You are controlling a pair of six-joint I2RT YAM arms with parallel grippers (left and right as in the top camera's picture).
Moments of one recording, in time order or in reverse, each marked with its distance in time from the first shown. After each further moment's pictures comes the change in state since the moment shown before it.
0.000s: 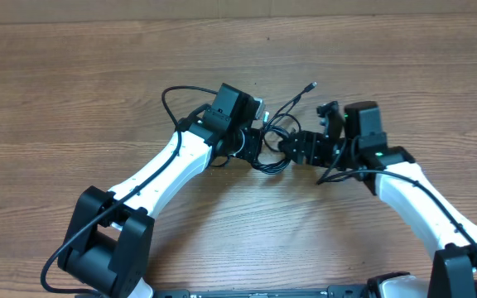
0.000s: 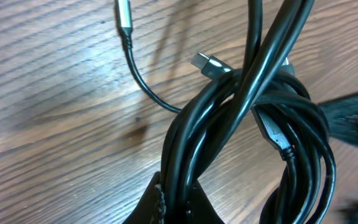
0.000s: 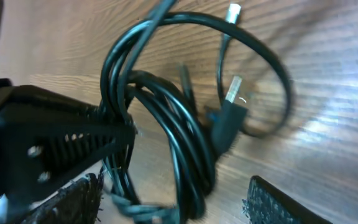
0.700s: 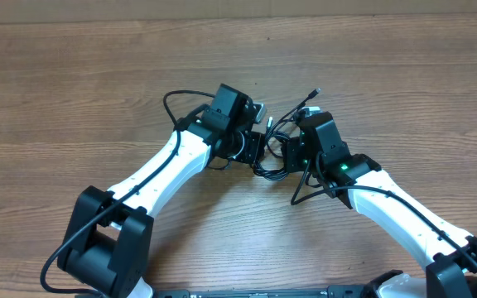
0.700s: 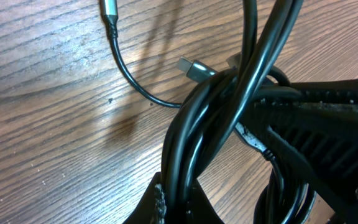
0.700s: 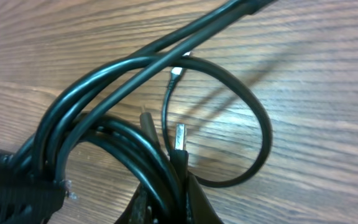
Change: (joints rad) left arm 0.020 0.000 0.000 -0.039 0.108 -0.007; right arm 0.229 0.000 -0.001 0.016 0.538 -0.041
